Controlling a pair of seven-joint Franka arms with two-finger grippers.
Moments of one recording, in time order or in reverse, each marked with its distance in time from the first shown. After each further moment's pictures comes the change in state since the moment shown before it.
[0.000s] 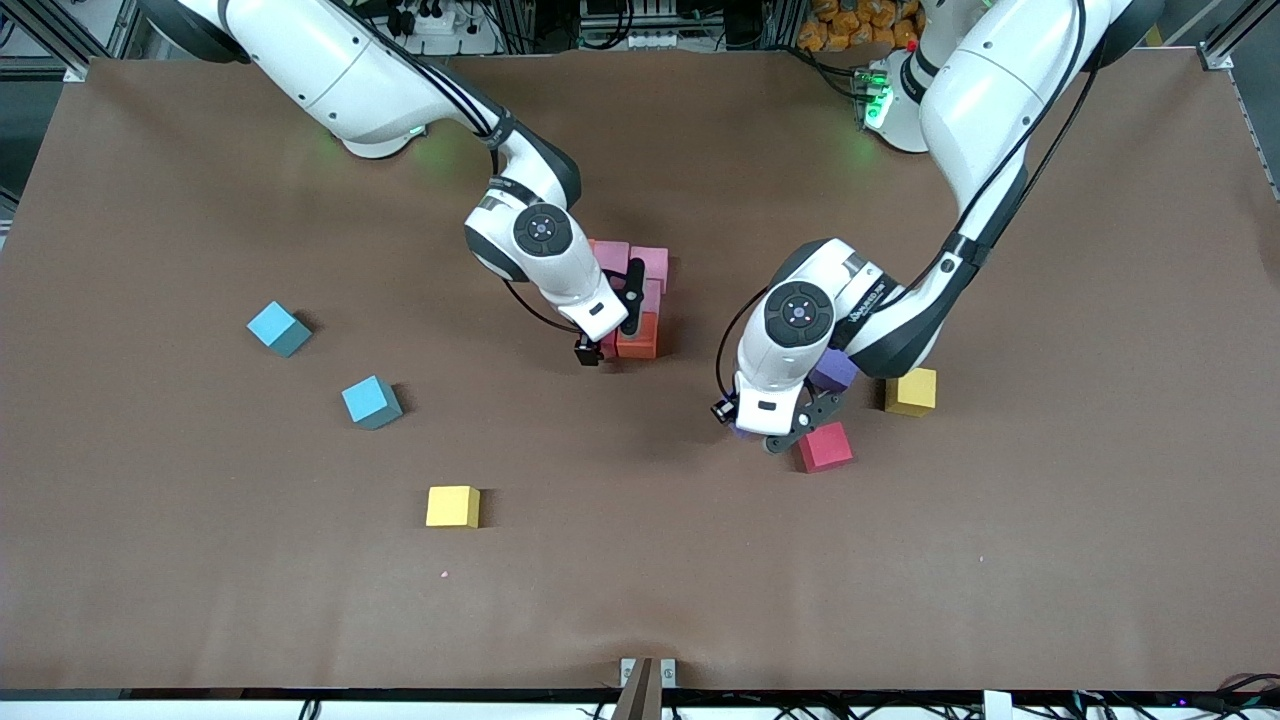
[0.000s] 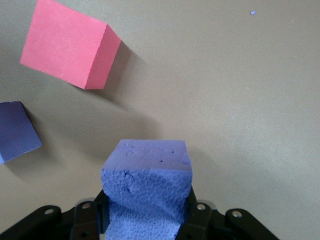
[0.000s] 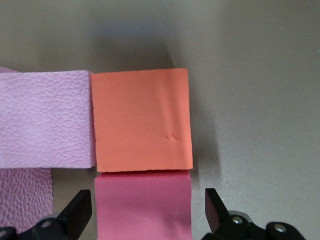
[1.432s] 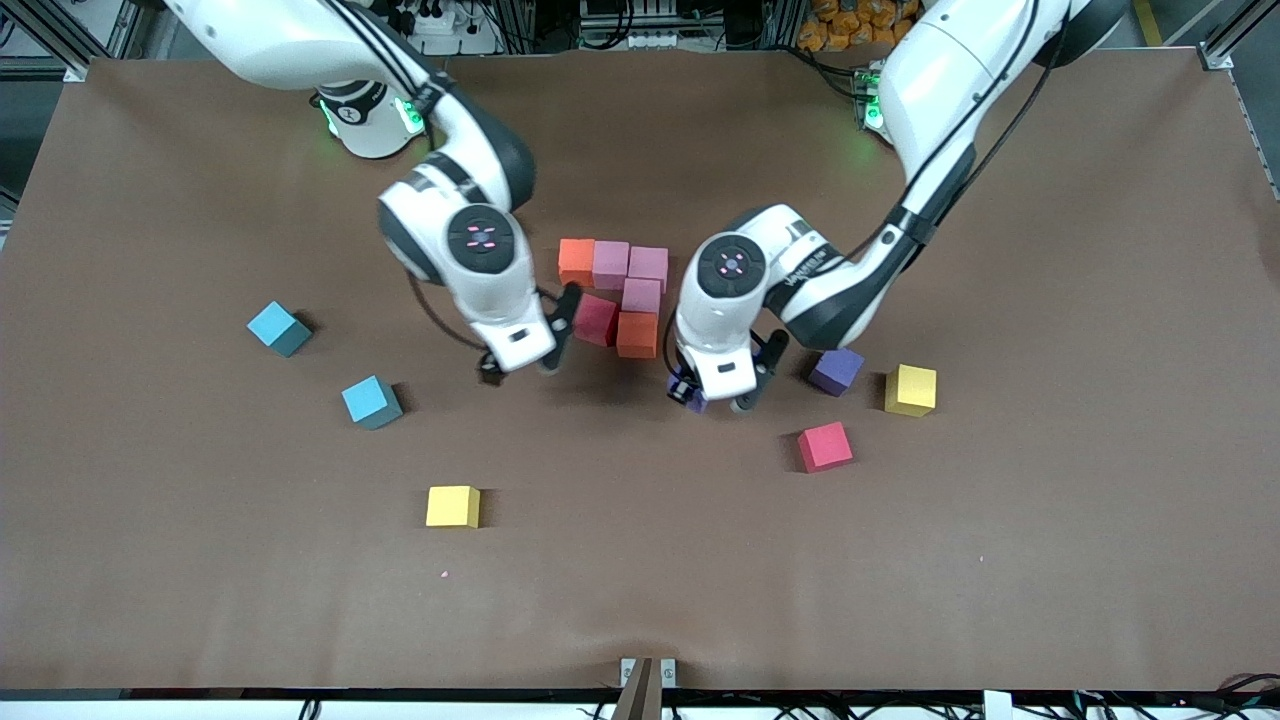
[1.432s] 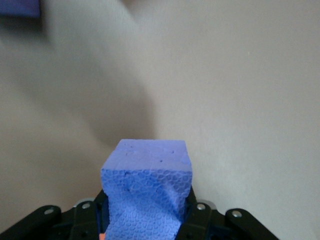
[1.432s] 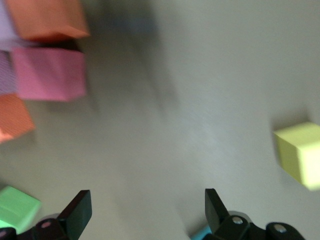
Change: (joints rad) left arm -0.138 0.000 -0.021 0.047 0.000 0.001 -0.570; right arm -0.181 -0.202 0.018 0.178 -0.004 -0.524 -0.021
